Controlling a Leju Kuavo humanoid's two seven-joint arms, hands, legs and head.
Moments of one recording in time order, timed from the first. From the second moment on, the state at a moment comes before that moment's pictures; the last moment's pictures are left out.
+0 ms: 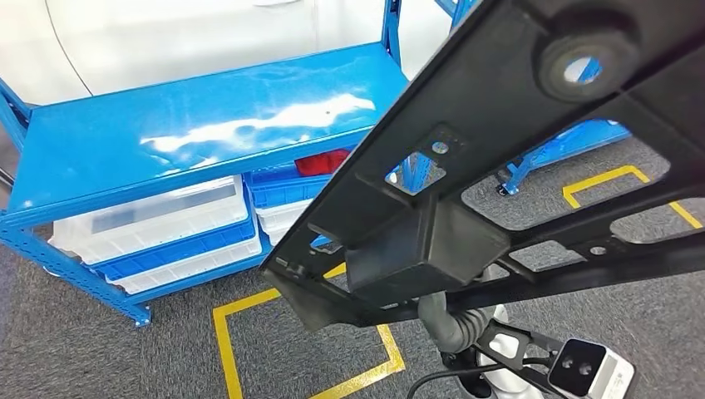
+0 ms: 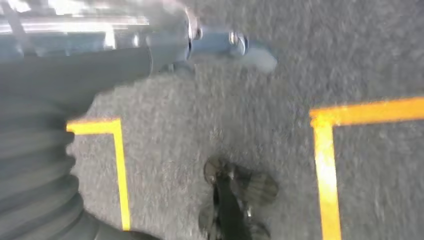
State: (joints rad) left arm -0.08 -0.04 1.06 -0.22 -0.77 0.09 -0.24; right arm -0.15 0.01 0.39 -2.00 0.01 0.28 -0.70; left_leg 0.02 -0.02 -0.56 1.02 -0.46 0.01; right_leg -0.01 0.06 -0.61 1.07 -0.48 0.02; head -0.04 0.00
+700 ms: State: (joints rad) left arm -0.09 0.05 1.05 -0.23 -0.83 0.03 -0.28; right arm -0.16 -0.08 0.46 -2.08 0.15 -0.13 -0.70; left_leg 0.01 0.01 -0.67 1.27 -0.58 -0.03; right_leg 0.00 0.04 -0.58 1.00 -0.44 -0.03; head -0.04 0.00
